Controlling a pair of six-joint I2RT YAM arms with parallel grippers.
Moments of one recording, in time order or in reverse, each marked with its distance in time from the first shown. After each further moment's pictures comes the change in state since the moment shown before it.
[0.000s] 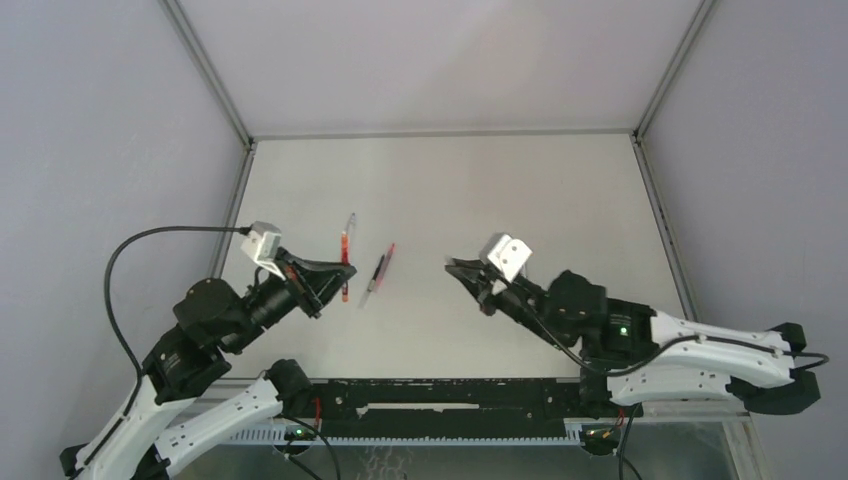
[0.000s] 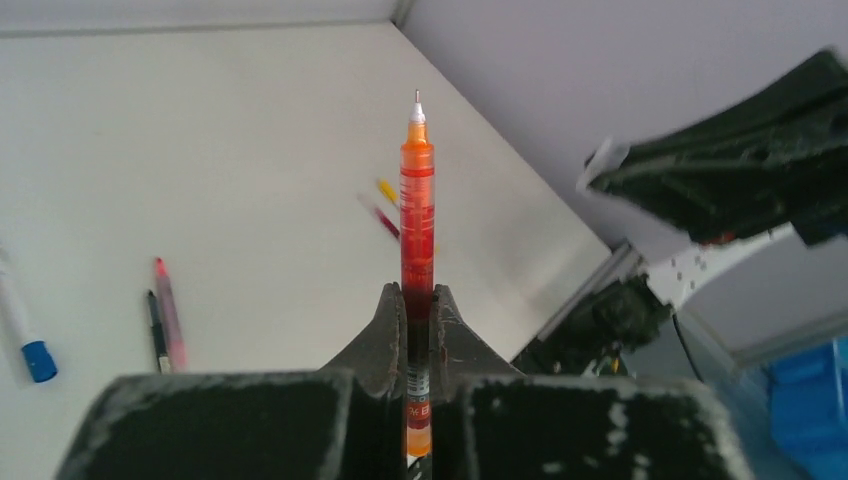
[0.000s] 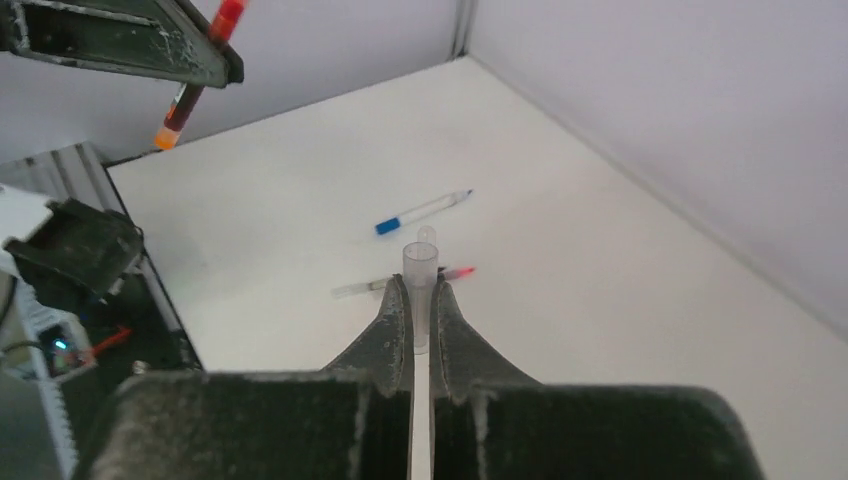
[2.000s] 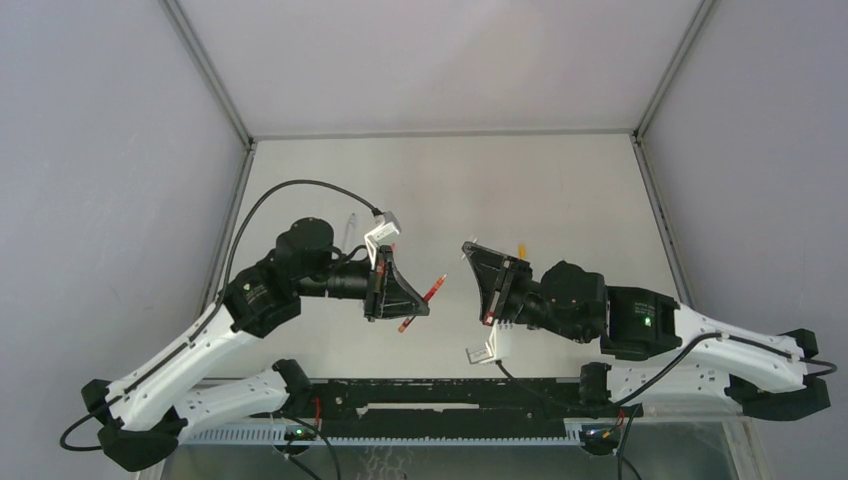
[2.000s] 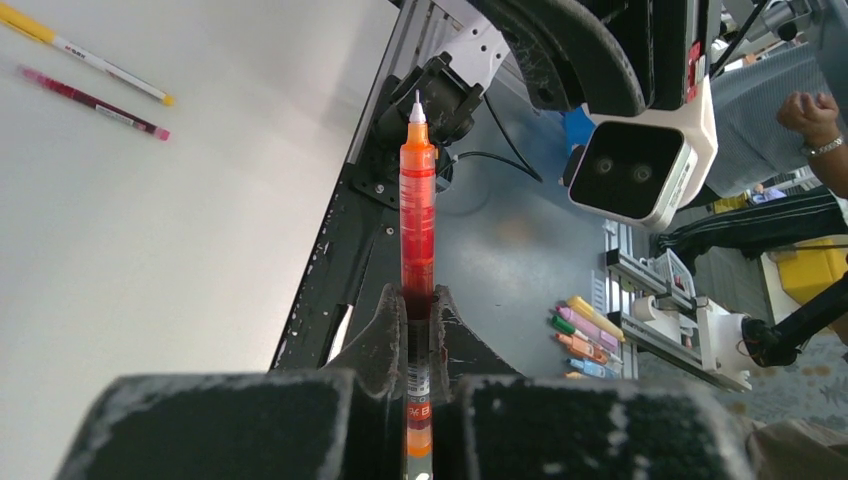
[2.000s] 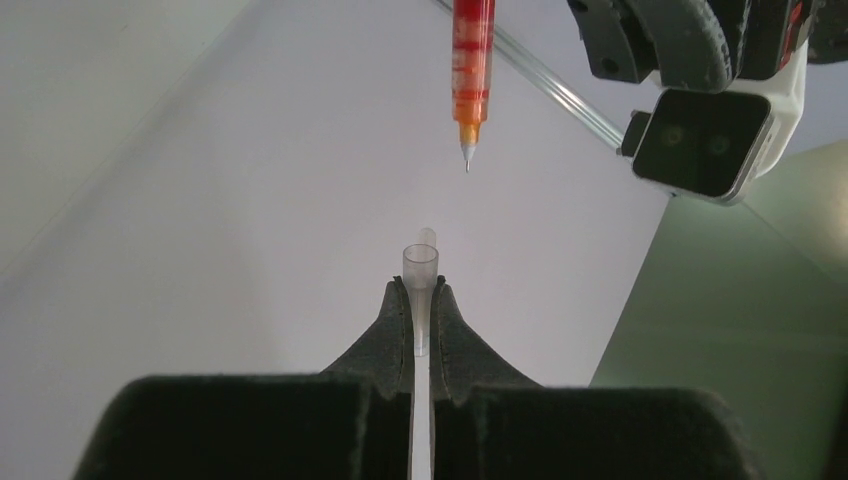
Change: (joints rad) left arm -0.010 0.463 0.109 0.045 0.764 0.024; right arm -0.069 -0.081 0.086 -0.402 -0.203 -1.998
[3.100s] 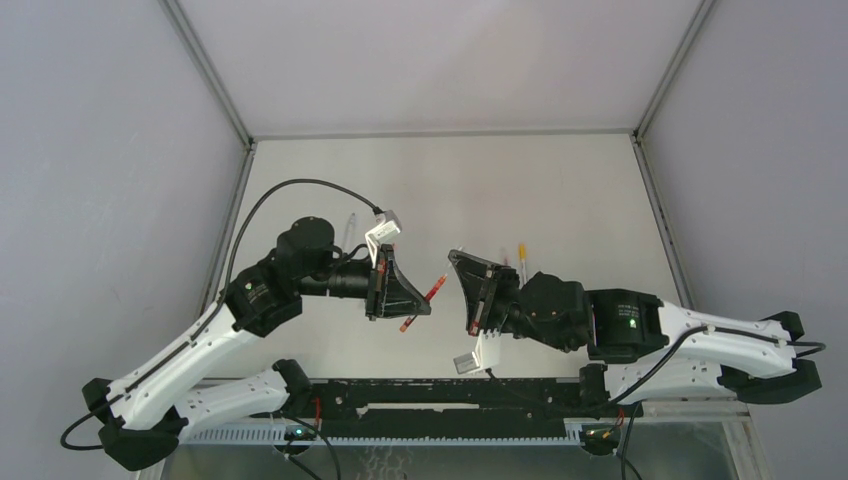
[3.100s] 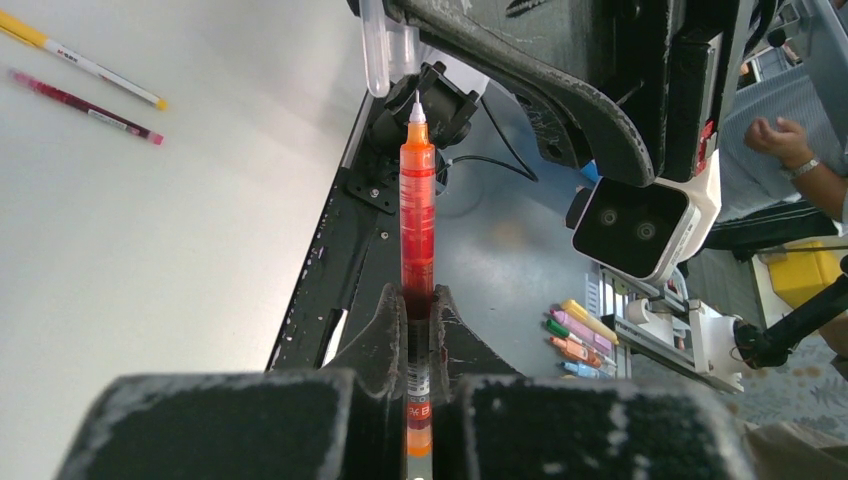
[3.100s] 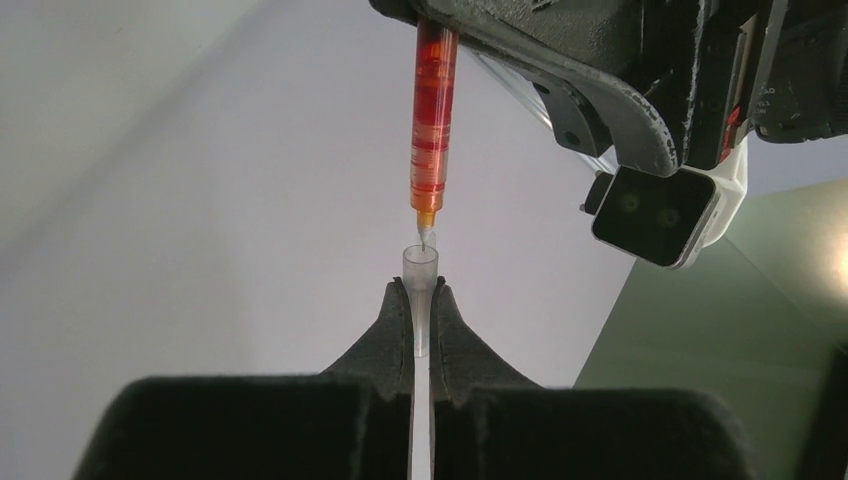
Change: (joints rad) left arm 0.000 0.009 -0.001 0.023 0.009 -0.017; right arm 0.110 0.089 0.060 -0.035 0.104 -0.008
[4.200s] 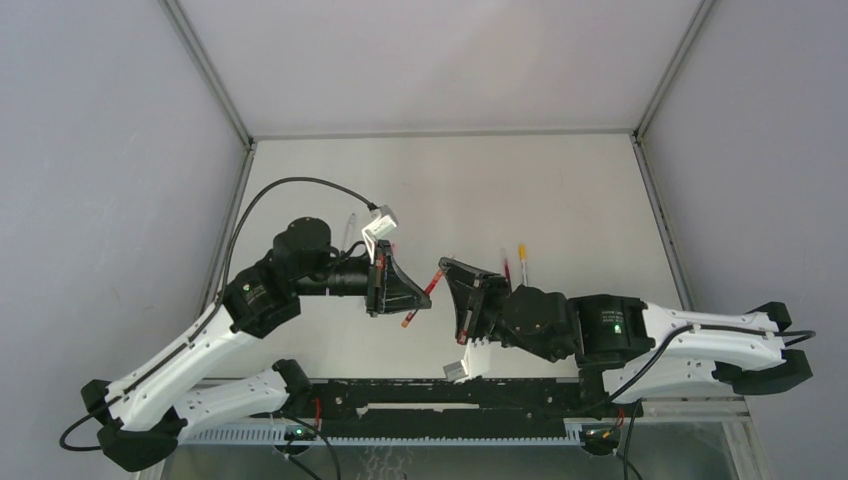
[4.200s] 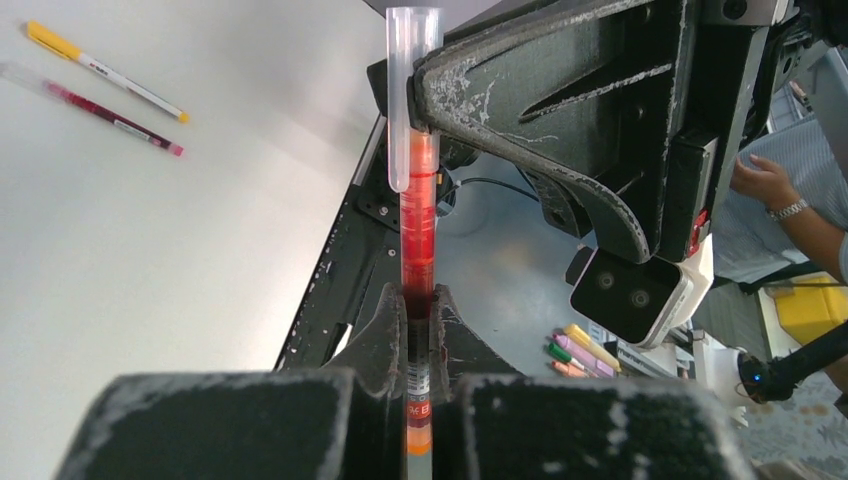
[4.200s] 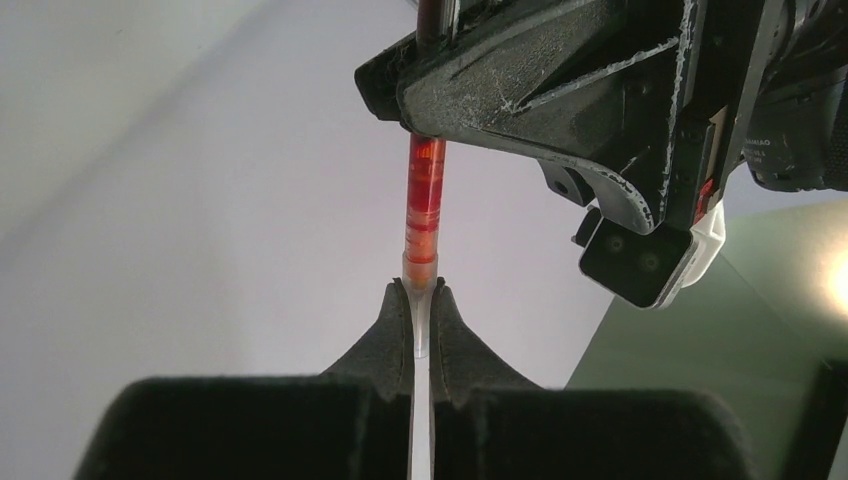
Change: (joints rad) left arm 0.000 -0.008 0.000 0.024 -0.054 -0.036; right arm 0.075 0.049 0.001 0.016 0.076 0.010
